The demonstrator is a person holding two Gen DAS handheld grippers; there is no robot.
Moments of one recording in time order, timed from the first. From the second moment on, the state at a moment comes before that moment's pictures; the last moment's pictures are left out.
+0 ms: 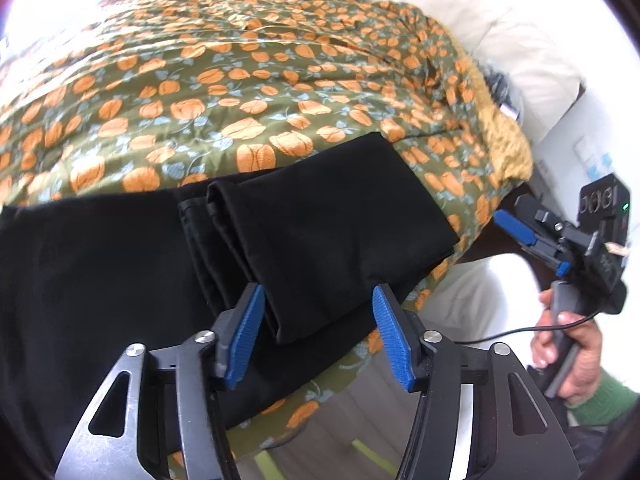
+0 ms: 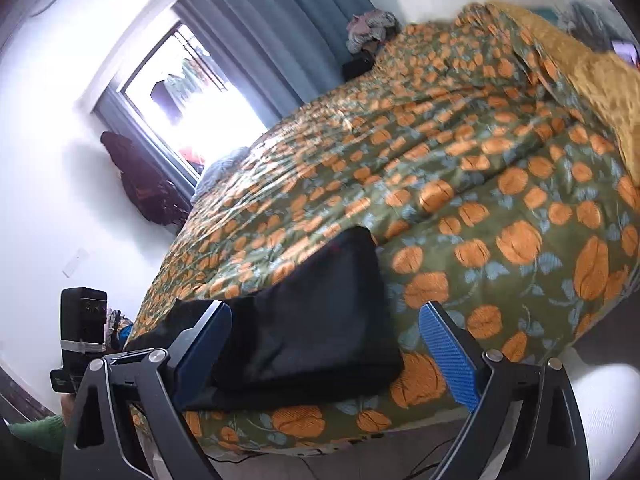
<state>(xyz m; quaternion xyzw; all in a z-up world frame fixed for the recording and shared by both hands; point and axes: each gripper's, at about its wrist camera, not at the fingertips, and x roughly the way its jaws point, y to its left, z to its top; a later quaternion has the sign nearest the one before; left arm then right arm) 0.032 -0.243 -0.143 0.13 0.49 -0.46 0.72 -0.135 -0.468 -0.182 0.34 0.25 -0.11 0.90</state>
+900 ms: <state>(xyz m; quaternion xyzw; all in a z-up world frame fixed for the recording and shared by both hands) 0.059 -0.213 -0.156 0.11 0.52 -0.38 0.76 -0.132 -0.471 -0.193 0.37 0.25 -0.11 0.89</state>
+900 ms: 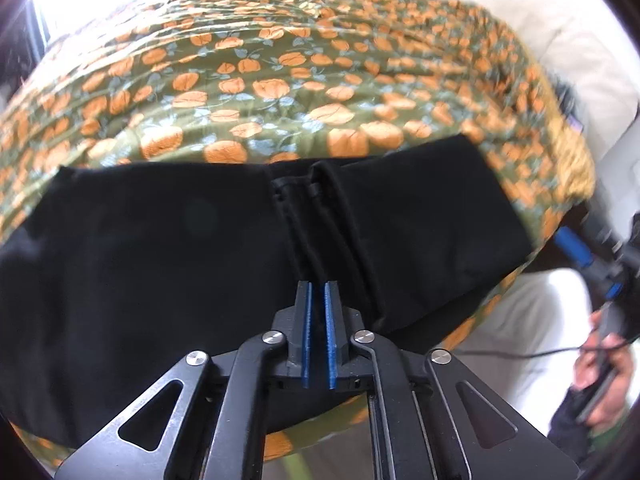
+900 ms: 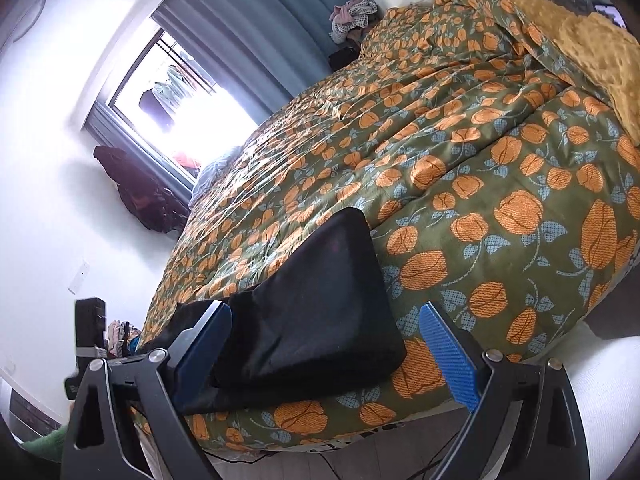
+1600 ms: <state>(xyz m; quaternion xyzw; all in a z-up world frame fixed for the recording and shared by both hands) 0.060 -0.232 -0.147 0.11 0.50 -0.42 0.75 -0.130 -0.472 -0.200 0.37 0.26 -0.11 0.88</state>
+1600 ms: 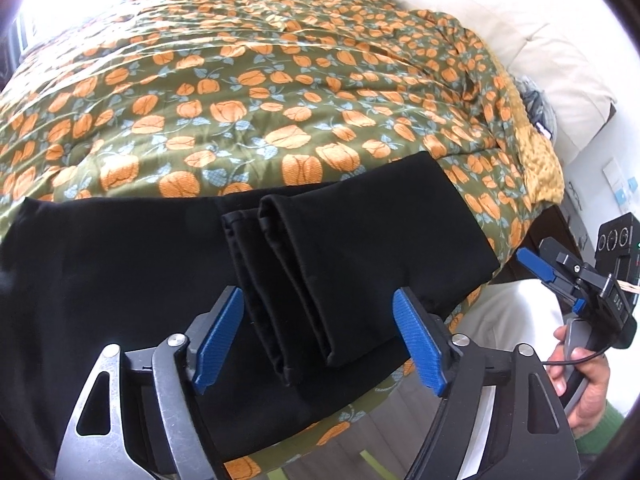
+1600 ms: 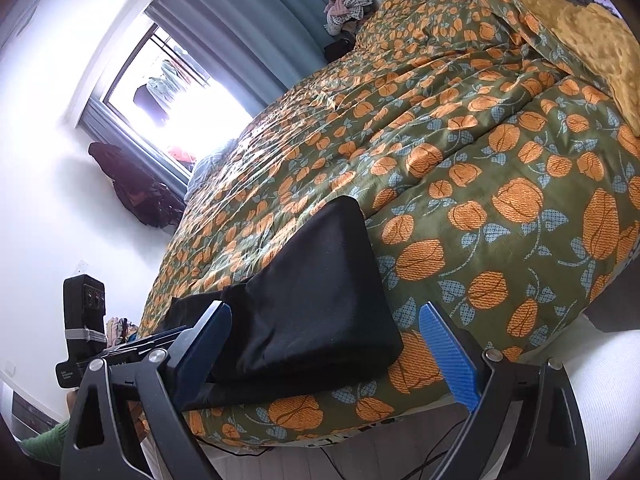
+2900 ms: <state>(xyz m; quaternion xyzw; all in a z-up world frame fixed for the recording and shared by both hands) 0.054 -0.260 -0.171 0.15 0.51 -0.45 0.72 -0.132 -0.480 -0.207 0.40 0.27 -0.12 0.87</state>
